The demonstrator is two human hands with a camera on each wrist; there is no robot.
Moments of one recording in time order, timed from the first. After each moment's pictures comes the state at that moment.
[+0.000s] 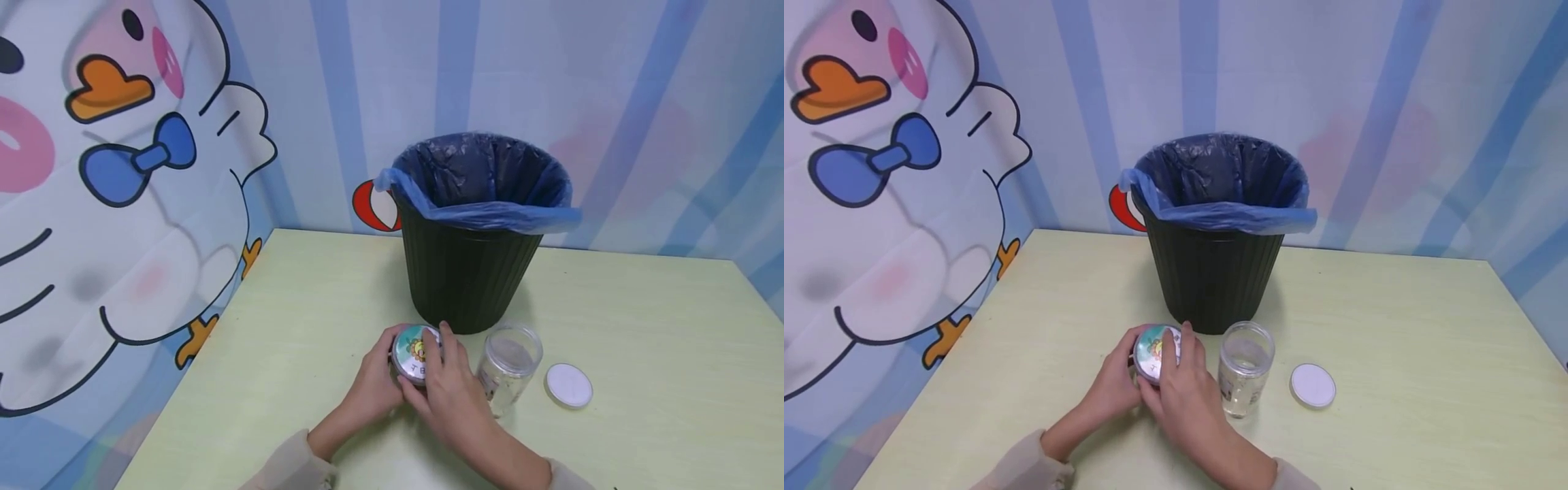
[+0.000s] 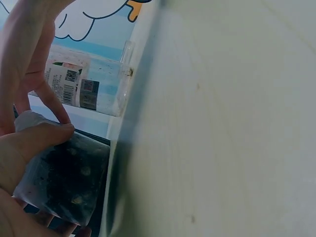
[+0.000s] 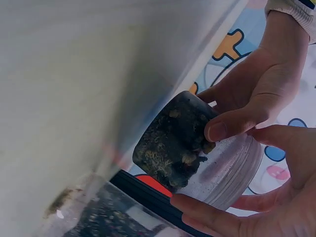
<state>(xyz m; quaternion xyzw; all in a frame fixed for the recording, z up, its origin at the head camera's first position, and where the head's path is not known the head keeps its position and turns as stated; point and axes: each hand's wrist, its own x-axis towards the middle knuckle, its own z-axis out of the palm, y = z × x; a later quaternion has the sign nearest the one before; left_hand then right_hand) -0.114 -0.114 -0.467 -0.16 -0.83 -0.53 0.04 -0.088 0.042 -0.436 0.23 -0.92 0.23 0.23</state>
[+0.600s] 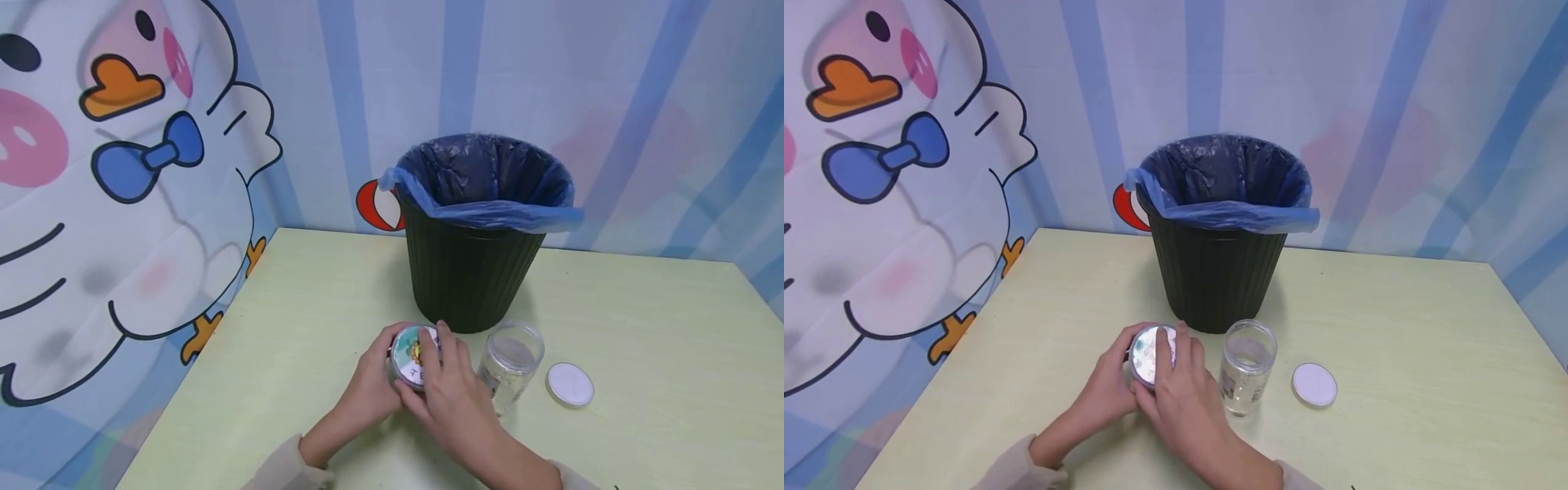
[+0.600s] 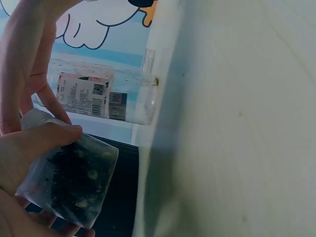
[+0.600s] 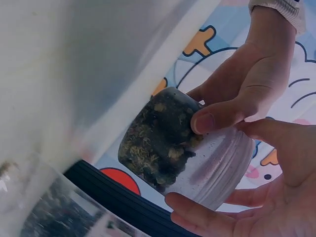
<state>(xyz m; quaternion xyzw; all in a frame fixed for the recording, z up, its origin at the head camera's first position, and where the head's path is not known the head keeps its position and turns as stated) -0.096 -0.118 -0.441 -0.18 -0.84 -0.51 0.06 -0.070 0.040 -0.410 0.24 -0.93 0.20 0.21</state>
